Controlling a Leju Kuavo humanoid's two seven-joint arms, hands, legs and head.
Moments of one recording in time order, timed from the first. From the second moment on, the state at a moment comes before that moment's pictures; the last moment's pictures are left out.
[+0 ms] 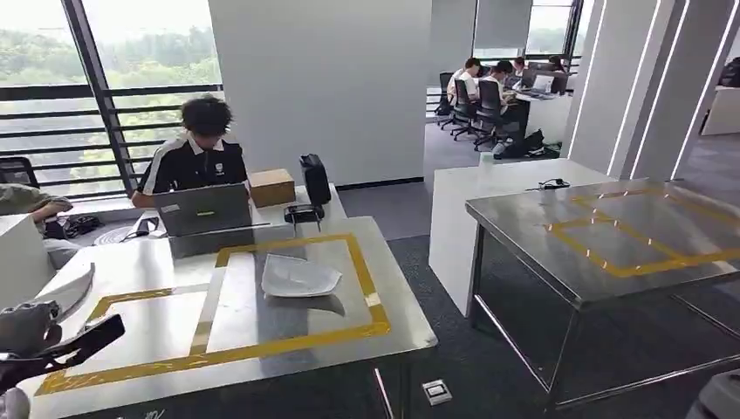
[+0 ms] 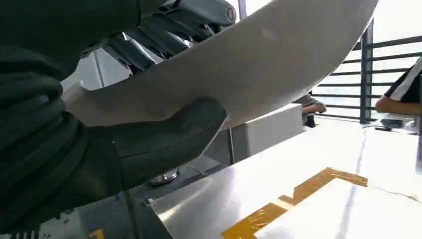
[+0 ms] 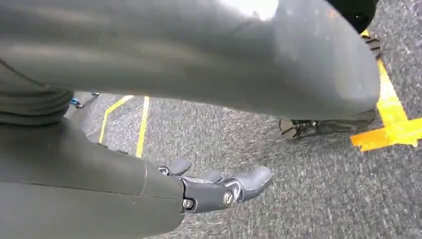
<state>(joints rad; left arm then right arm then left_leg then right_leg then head) -1.09 0.32 -0.01 -0.31 -1.38 0.17 -0.13 -0.07 0.15 -1.22 -0.22 1.18 0.52 -0.06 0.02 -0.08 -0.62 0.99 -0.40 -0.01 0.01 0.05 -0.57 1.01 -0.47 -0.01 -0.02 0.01</state>
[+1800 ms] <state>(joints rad) -1.06 0.37 -0.05 -0.29 -1.38 0.10 -0.05 -0.07 0.13 -1.22 -0.22 1.19 0.52 -0.05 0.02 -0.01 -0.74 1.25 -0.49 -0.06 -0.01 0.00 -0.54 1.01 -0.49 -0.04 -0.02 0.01</state>
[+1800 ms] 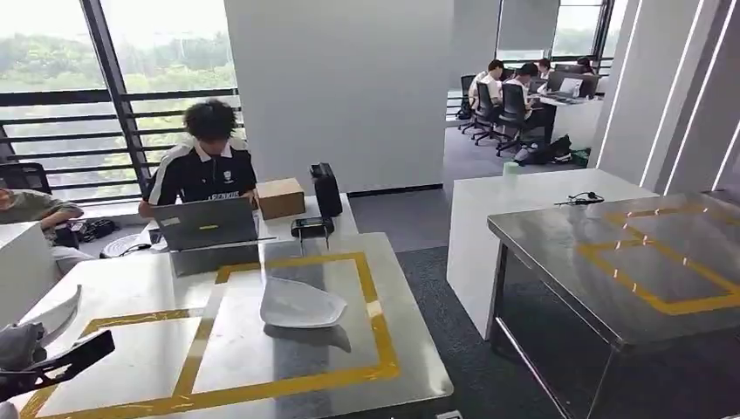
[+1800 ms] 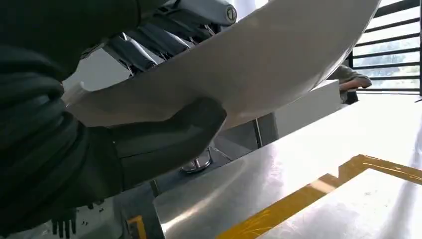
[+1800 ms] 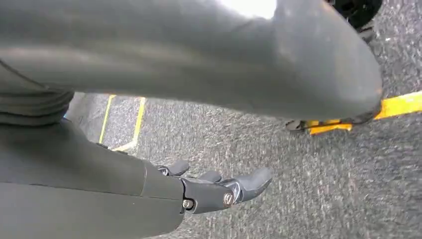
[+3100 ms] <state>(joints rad) -1.02 0.22 -0.05 -0.29 -1.34 0.05 -0.23 -0.07 0.14 -1.22 -0.22 1.19 0.52 -0.06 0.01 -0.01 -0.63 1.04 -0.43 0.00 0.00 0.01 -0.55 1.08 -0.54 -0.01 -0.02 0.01</state>
